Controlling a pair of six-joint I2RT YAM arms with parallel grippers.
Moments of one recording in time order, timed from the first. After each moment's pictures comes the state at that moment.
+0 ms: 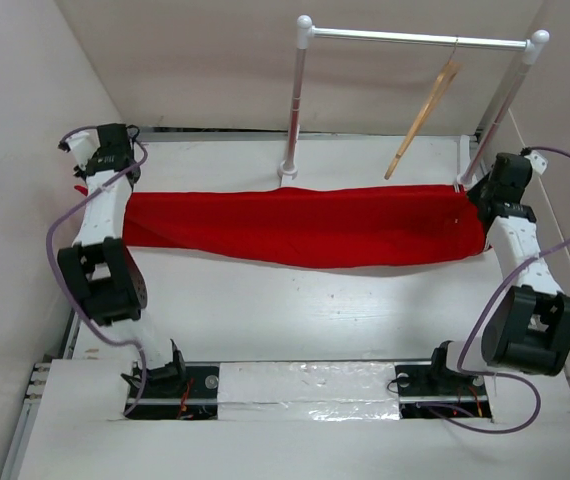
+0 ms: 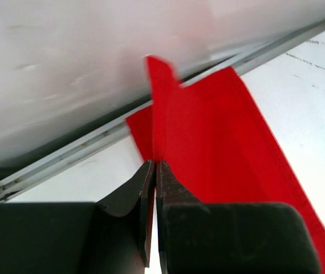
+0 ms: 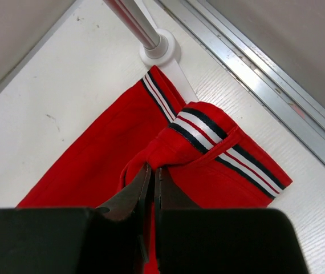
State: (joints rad) left arm 0.20 1.76 1.56 -0.66 -0.74 -0.57; right arm -0.25 1.40 1.09 -0.23 0.24 0.48
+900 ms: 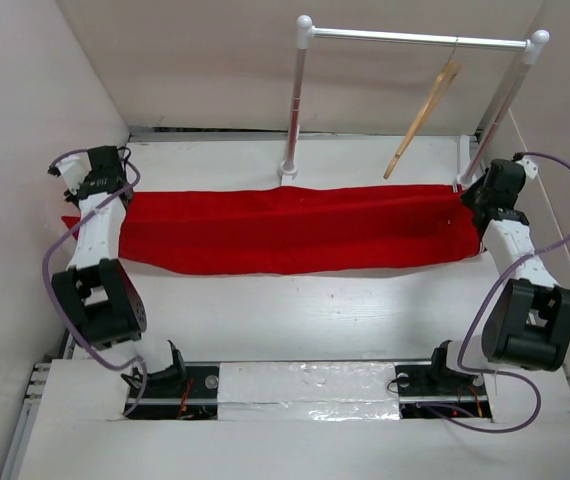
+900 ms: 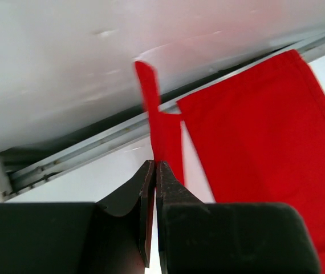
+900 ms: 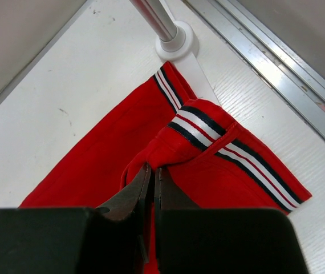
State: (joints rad) left arm 0.26 1.52 1.28 -0.64 -0.77 -0.55; right arm -0.25 1.39 1.00 -0.11 0.18 0.50
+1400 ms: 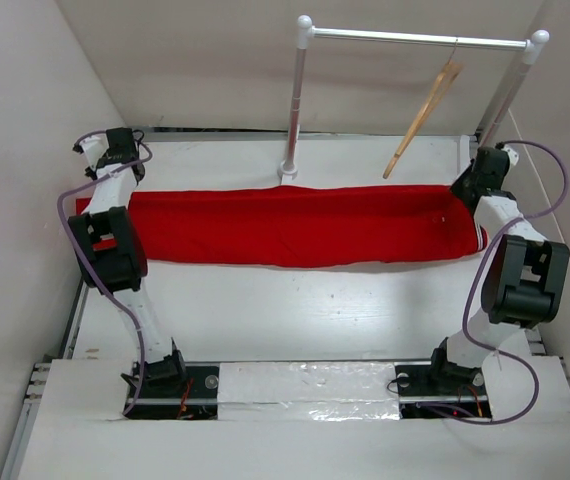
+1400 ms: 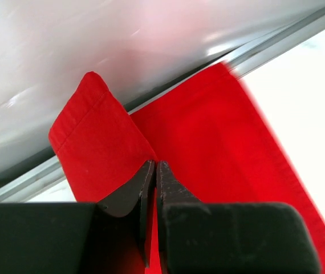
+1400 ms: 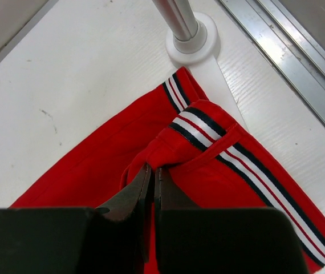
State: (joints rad) left arm 0.23 1.96 1.59 -0.55 -0.73 -0.51; right arm -0.22 1.66 1.16 -0.08 0.17 0.46
